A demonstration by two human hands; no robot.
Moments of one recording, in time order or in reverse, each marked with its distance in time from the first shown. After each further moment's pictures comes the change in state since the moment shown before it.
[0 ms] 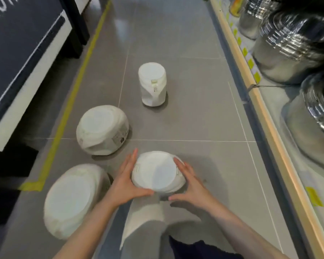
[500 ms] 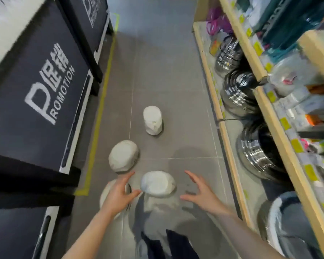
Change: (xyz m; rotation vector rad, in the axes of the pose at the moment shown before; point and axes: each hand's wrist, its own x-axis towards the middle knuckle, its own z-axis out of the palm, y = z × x) left_hand -0.091 0.236 -0.187 0.105 -0.025 -0.209; right_hand -0.140 -0.261 -0.158 0.139 0.013 0.281
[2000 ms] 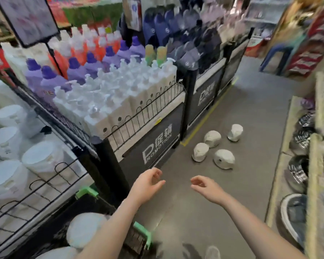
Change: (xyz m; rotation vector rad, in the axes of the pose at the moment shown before) left_hand -0.882 0.079 -0.033 -0.049 0.579 -0.140; right_hand -0.714 -0.085 0.226 -0.554 -0.421 -0.441
